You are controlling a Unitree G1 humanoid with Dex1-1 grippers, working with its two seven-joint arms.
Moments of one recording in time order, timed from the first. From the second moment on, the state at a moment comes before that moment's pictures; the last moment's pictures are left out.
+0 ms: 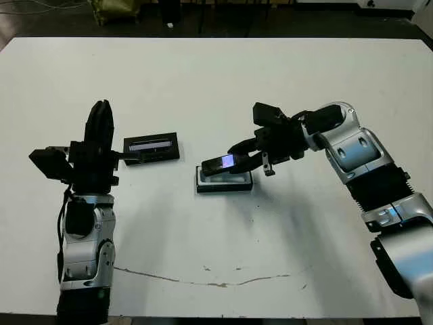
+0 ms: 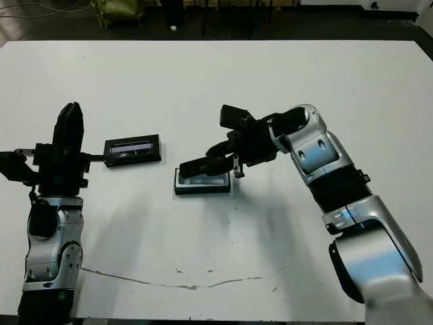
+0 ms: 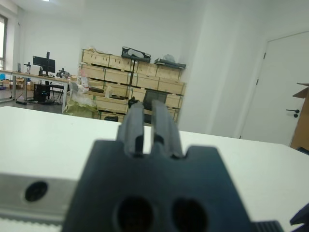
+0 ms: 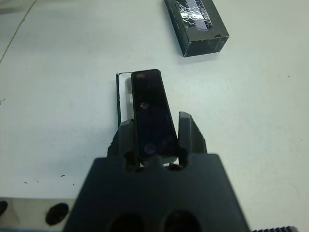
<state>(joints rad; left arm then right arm) -0.14 0.10 0.16 -0.07 -0.28 -0.27 -0.18 -0.89 -0.47 0.43 0.44 0.00 0.31 1.33</state>
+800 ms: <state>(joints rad) -0.14 0.10 0.16 -0.07 -0.27 -0.28 -0.18 -0.88 -0.47 0.46 0.44 -0.01 0.30 1.33</state>
